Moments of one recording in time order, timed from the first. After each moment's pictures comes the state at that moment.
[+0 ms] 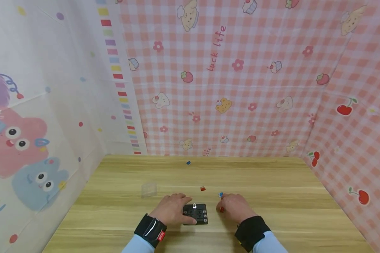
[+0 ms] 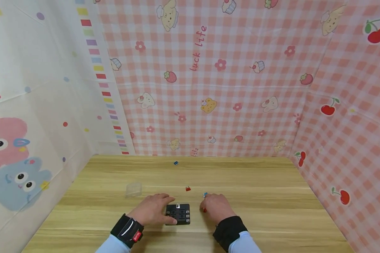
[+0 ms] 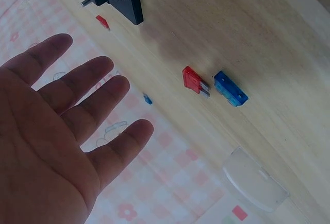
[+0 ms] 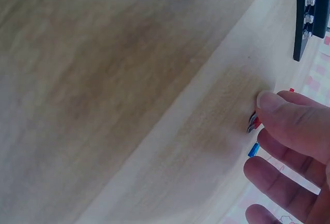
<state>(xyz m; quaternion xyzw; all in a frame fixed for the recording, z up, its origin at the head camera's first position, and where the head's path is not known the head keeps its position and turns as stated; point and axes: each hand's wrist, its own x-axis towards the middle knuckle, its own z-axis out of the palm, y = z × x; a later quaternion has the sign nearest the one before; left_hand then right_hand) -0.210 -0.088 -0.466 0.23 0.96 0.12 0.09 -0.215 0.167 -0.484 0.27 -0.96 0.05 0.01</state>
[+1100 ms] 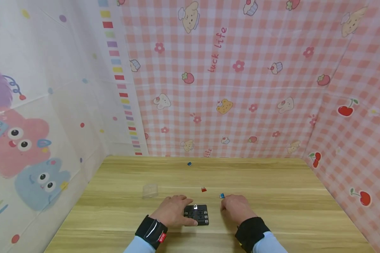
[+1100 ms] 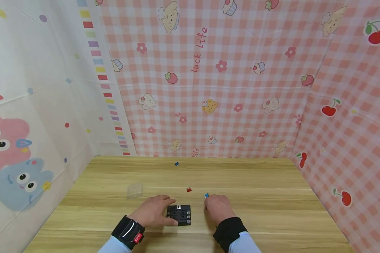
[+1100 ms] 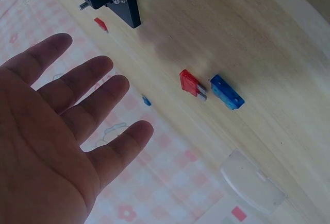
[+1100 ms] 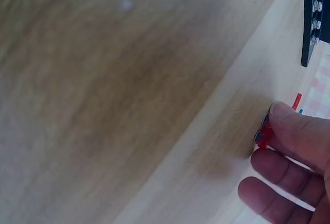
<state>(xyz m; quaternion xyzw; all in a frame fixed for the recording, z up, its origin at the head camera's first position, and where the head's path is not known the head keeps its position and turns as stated) -0.208 -0.088 -0.465 0.23 0.96 0.13 0.10 -0.218 0.164 -0.488 0.21 -0.98 0.07 0.01</state>
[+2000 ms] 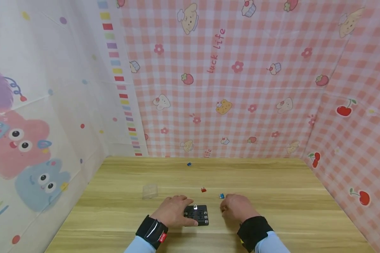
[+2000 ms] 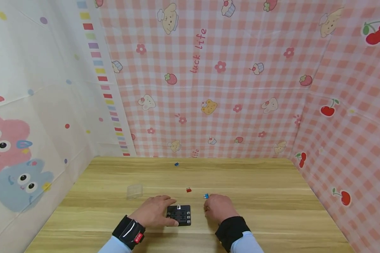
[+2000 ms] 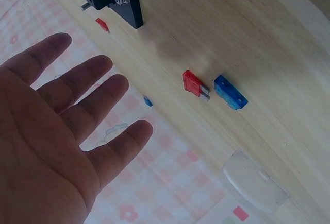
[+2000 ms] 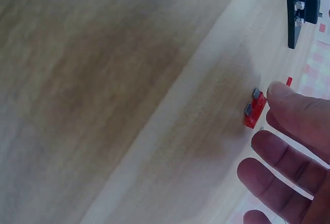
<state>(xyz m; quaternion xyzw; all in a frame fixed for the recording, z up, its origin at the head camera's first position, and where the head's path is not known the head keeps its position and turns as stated) -0.207 -0.087 -0.463 0.23 0.96 0.13 0.10 -0.215 0.174 -0.481 0.24 -0.97 0.10 0.00</state>
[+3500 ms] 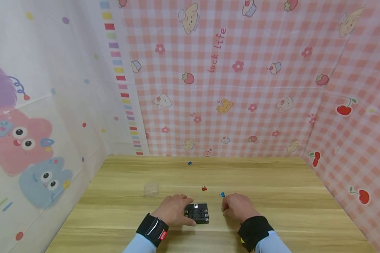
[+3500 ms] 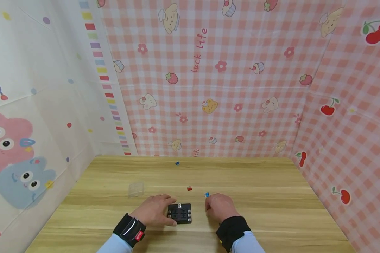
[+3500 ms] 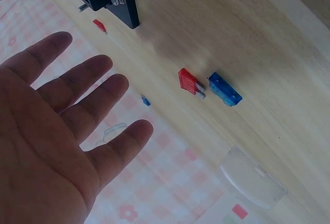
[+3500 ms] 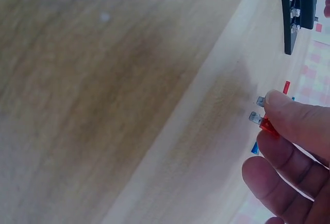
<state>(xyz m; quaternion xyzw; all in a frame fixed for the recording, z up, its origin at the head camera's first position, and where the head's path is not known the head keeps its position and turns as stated) -0.206 -0.088 -0.466 0.23 0.96 0.11 0.09 -0.213 0.170 -0.482 0.17 -0.97 0.14 -0.04</state>
